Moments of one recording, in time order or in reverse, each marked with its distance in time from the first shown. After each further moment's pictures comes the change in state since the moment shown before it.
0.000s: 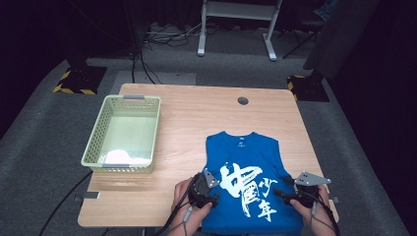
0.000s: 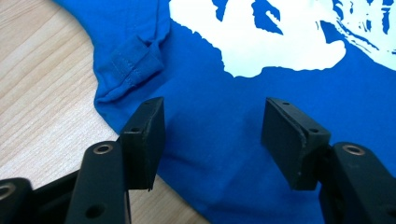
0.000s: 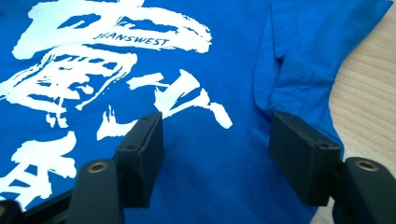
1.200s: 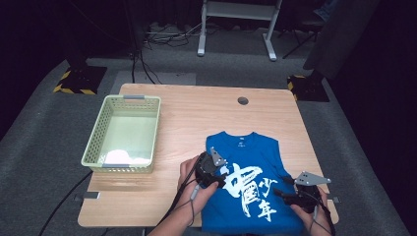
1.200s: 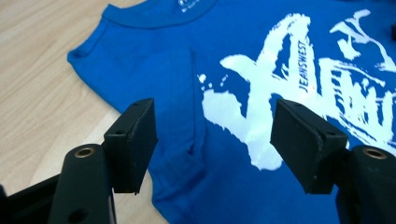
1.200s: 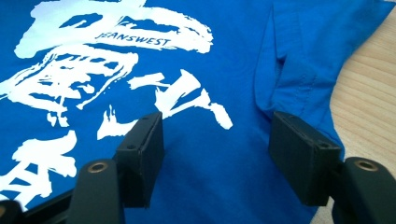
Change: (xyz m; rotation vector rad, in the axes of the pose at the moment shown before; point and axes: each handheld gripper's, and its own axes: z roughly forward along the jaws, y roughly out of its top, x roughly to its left) left arm 0.022 0.061 -0.010 -0.071 0.016 0.036; right arm -0.001 0.000 0.000 0.000 0.009 -0.006
